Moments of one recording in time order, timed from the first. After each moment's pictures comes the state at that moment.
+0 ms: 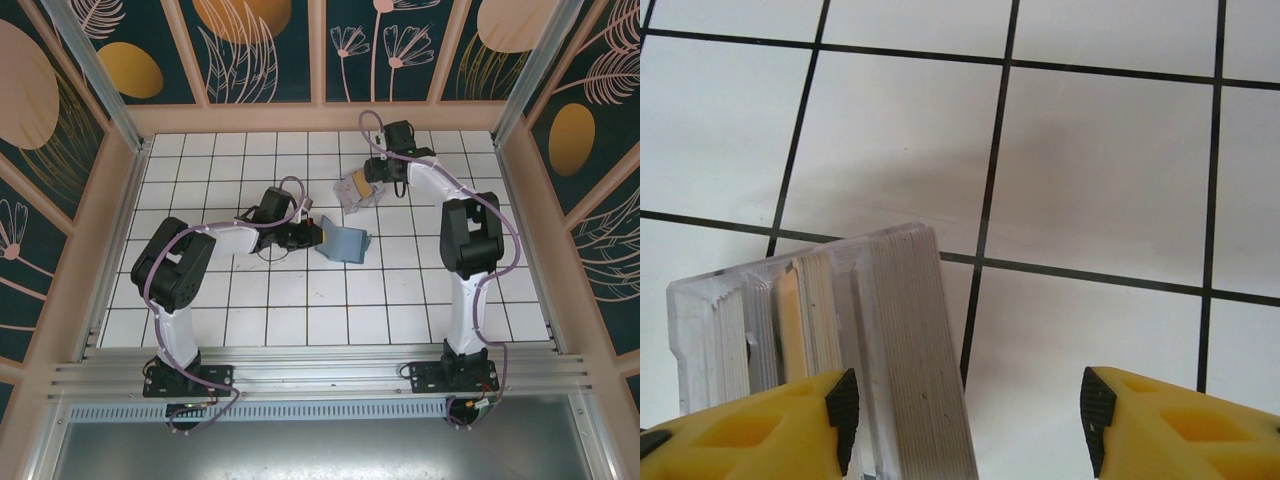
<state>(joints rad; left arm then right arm) -0.52 1.92 1.04 0.08 0.61 -0.68 0.28 2.11 1.71 -0.50 0.00 0.10</state>
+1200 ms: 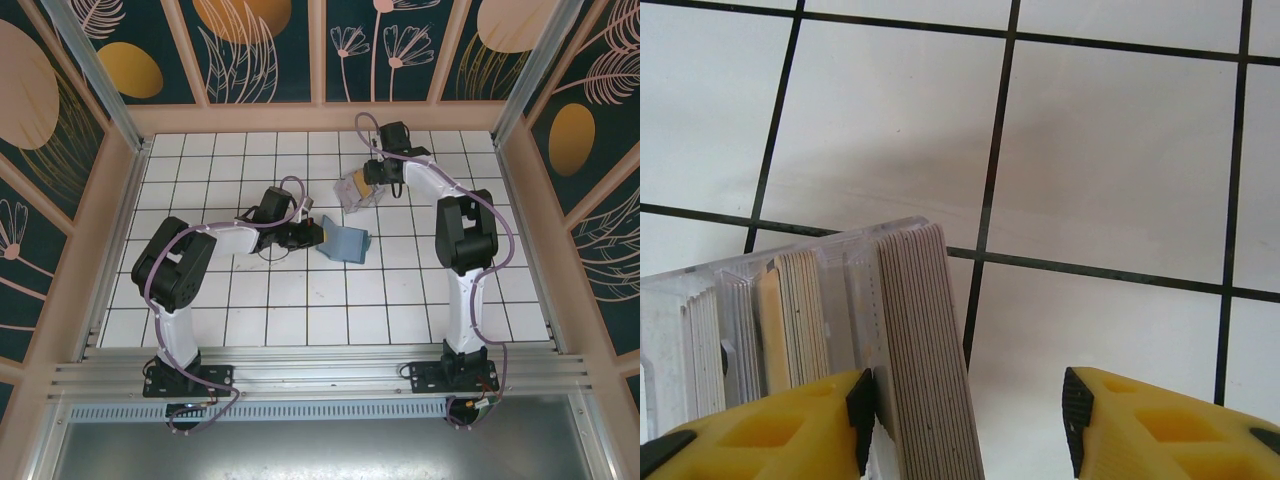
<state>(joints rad) -0.52 1.92 1.04 0.09 0.62 -0.68 0.29 2.16 1.75 -0.53 0.02 0.09</state>
